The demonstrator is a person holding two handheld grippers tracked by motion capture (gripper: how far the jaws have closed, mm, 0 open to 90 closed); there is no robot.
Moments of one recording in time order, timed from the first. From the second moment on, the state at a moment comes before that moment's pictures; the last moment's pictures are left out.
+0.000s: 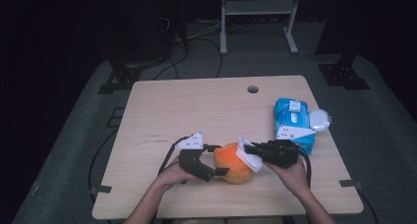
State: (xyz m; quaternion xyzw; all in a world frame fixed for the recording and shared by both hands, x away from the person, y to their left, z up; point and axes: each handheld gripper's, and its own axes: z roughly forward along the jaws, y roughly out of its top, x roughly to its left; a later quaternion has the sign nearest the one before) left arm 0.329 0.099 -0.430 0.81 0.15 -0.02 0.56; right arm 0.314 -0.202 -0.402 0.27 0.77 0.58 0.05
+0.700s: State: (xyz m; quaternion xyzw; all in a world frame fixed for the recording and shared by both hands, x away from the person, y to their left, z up) left arm 0.315 0.088 -0.421 0.84 0.15 0.10 0.51; right arm 0.316 -0.200 -0.399 0.28 0.76 0.59 0.06
